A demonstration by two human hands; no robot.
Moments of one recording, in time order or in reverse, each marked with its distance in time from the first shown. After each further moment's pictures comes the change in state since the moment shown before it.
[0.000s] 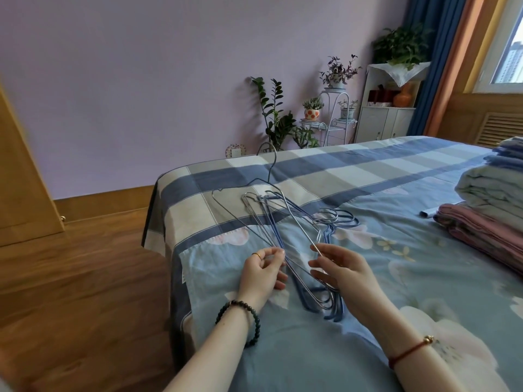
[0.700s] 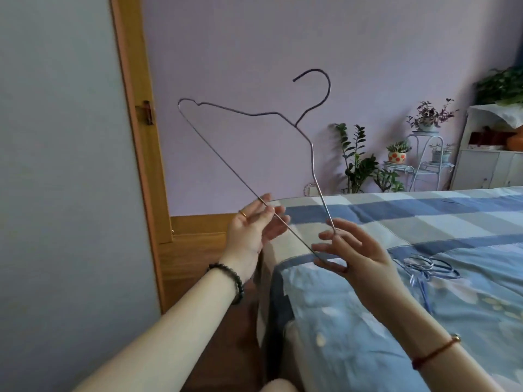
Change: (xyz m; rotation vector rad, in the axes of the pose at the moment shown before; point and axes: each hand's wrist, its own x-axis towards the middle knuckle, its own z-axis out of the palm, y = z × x) left_hand -0.091 0.147 -0.148 -0.455 0.159 0.386; right_hand -0.052 -0.077 0.122 0.323 -0.475 -0.296
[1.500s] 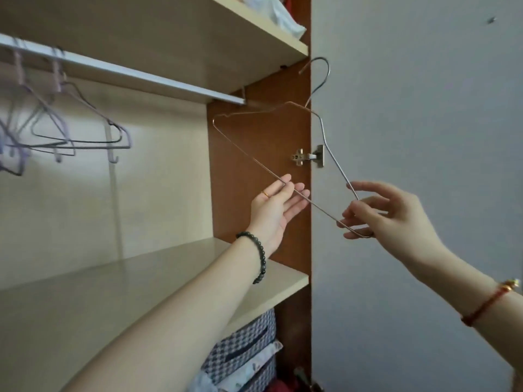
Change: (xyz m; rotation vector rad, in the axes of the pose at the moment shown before) left_hand -0.172 0.364 -0.220 0.226 0.628 0.552; right_hand -0.008 -0.038 0.442 -0.003 -0.671 -0.178
